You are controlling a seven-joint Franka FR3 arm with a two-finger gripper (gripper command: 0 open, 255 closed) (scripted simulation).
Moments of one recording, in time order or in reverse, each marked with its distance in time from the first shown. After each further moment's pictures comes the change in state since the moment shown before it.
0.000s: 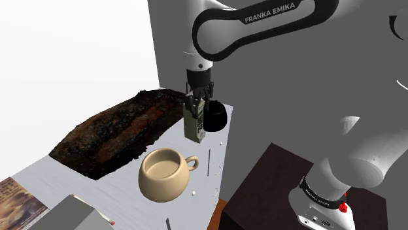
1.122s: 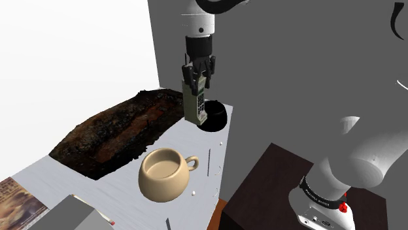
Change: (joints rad) arm -0.006 -0.003 -0.009 0.227 -0.005 -0.230 -0.001
